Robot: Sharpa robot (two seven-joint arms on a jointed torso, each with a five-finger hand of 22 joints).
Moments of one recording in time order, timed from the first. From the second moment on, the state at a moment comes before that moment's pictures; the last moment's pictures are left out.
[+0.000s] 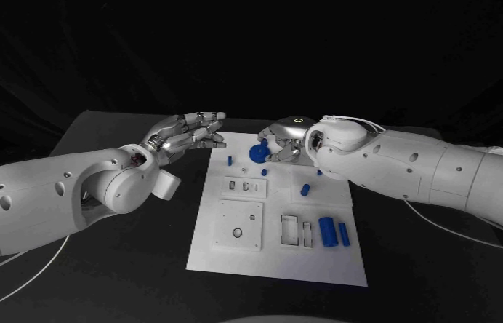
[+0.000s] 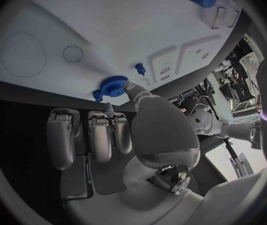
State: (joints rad) left arm 1.34 -1.00 -0.22 1.64 -0.13 -0.20 0.38; left_hand 1.56 0.26 -0.25 0.29 0.46 0.52 0.07 0.29 0.06 0.12 0.13 0.86 0.19 0.42 0.14 0.75 0.42 0.17 0.56 0.26 0.41 0.21; right arm 1.35 -0.46 -0.21 1.17 -1.55 -0.16 -0.05; right_hand 1.18 -0.06 0.28 0.07 0.25 0.59 0.06 0.07 0.44 1.47 -0.01 1.57 1.31 1.46 -0.05 1.57 1.31 0.03 1.47 0.07 1.46 1.31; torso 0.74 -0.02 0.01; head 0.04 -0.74
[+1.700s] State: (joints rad) left arm 1.34 -1.00 -0.22 1.63 -0.13 -0.19 0.38; left_hand 1.56 0.25 -0.24 0.28 0.46 0.52 0.07 0.29 0.06 0.12 0.13 0.86 0.19 0.43 0.15 0.75 0.42 0.17 0.56 0.26 0.41 0.21; right arm 1.37 -0.89 -0.21 1.39 -1.47 -0.34 -0.05; right_hand 1.22 -0.05 0.22 0.09 0.40 0.76 0.09 0.12 0.51 1.47 0.00 1.57 1.31 1.46 -0.04 1.57 1.31 0.03 1.46 0.07 1.48 1.31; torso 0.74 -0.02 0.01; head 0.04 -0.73
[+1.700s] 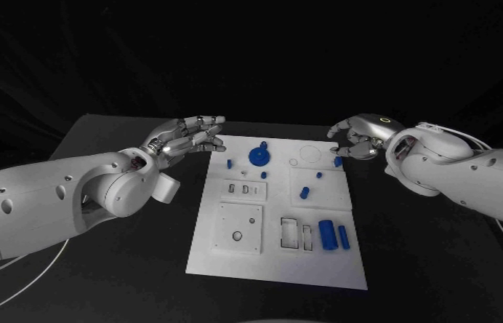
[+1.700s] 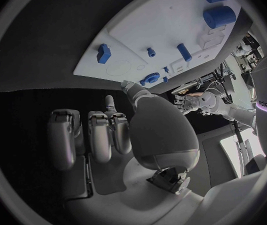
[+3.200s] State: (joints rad) left arm 1.33 -1.00 -0.22 1.62 -0.13 -0.19 0.38; left_hand 1.56 0.25 -0.24 0.28 0.47 0.52 0.07 0.29 0.06 0.13 0.14 0.86 0.19 0.43 0.15 0.75 0.42 0.17 0.56 0.26 0.41 0.21; right arm 1.26 -0.93 -0.21 1.32 -1.30 -0.46 0.16; right_hand 1.31 -0.07 0.21 0.15 0.46 0.67 0.08 0.13 0.71 1.47 0.00 1.57 1.31 1.46 -0.04 1.57 1.31 0.03 1.46 0.07 1.49 1.31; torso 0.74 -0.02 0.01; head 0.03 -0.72
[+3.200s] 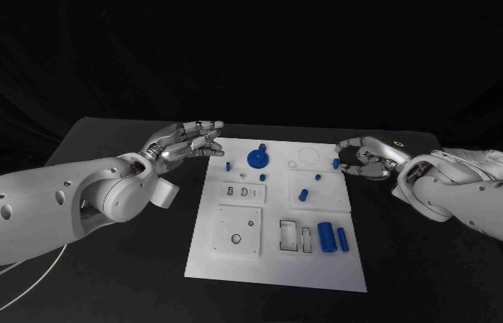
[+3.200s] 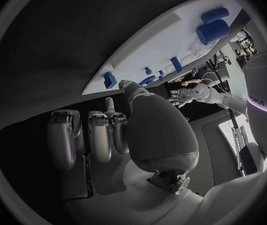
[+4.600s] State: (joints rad) left arm 1.33 -1.00 -0.22 1.62 -0.13 -0.18 0.38; left_hand 1.56 0.25 -0.24 0.28 0.47 0.52 0.07 0.29 0.06 0.13 0.14 0.86 0.19 0.43 0.15 0.75 0.42 0.17 0.56 0.26 0.41 0.21; right arm 1.23 -0.88 -0.21 1.25 -1.27 -0.46 0.18; right_hand 1.33 -0.06 0.22 0.14 0.45 0.71 0.08 0.17 0.81 1.47 0.00 1.57 1.31 1.46 -0.04 1.57 1.31 0.03 1.46 0.07 1.50 1.31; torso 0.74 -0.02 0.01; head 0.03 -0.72
